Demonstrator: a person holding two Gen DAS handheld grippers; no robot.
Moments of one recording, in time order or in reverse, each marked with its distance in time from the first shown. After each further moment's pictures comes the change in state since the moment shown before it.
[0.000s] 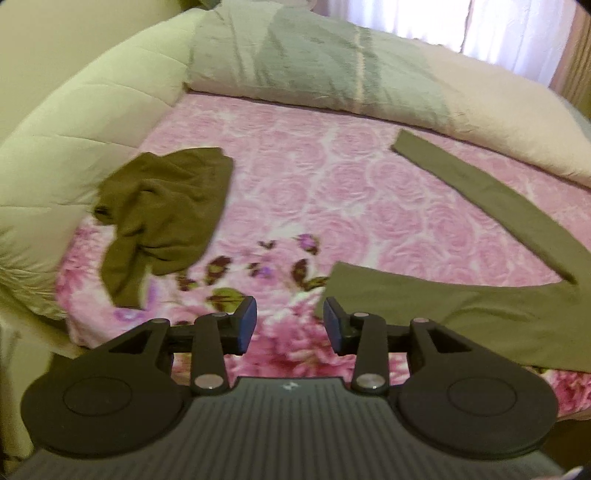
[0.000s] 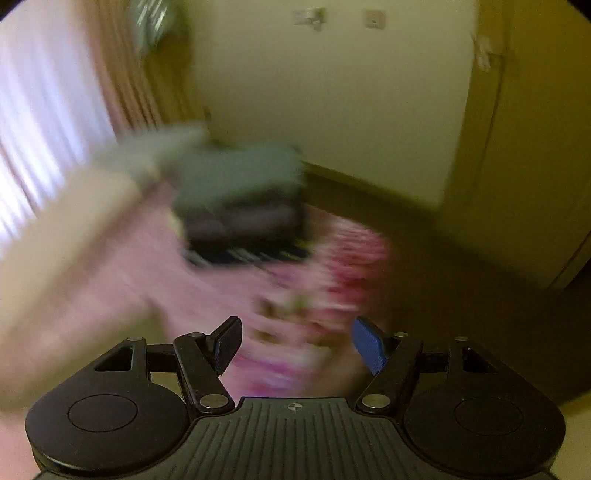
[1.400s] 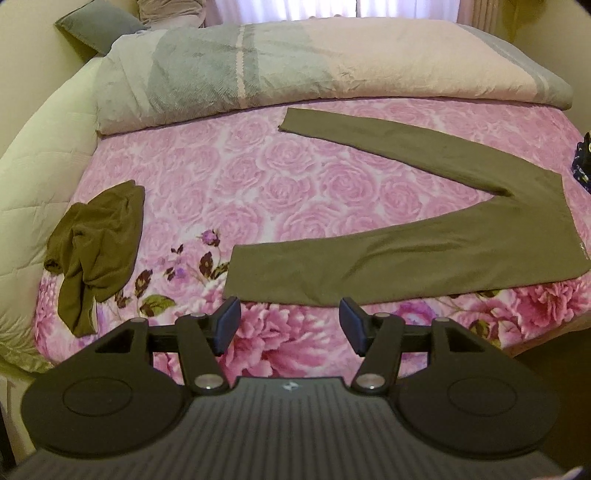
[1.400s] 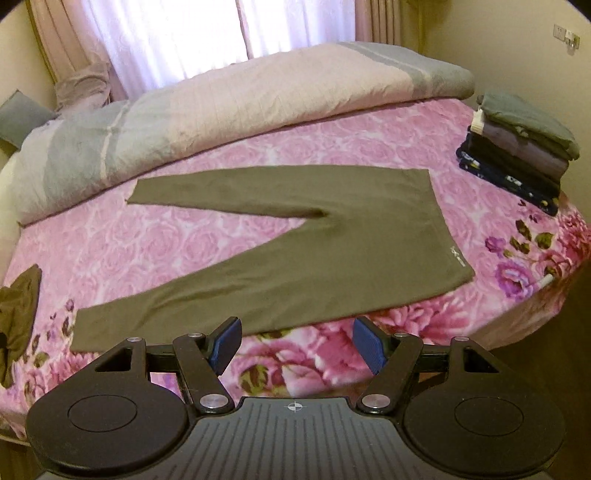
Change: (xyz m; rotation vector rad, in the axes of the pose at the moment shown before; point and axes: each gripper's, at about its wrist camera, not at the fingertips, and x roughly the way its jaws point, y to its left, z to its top) left arm -0.049 -0.142 -0.057 0.279 0.003 -0.106; right arm -0.092 0.230 -0.290 -0.557 0.133 0.428
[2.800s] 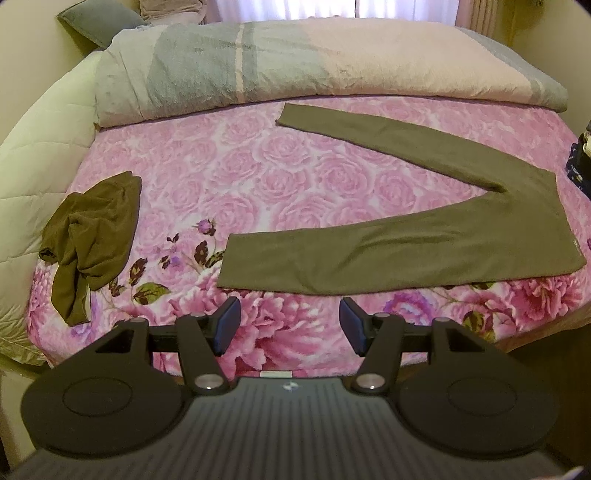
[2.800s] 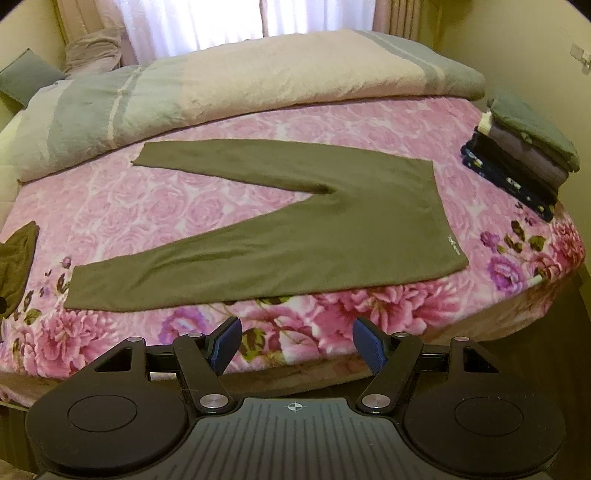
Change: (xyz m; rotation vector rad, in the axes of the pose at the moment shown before) left arm 0.002 0.001 -0.019 -0.009 0.006 -0.016; right arm -0.014 0.025 -0.025 -0.093 0.056 -0.038
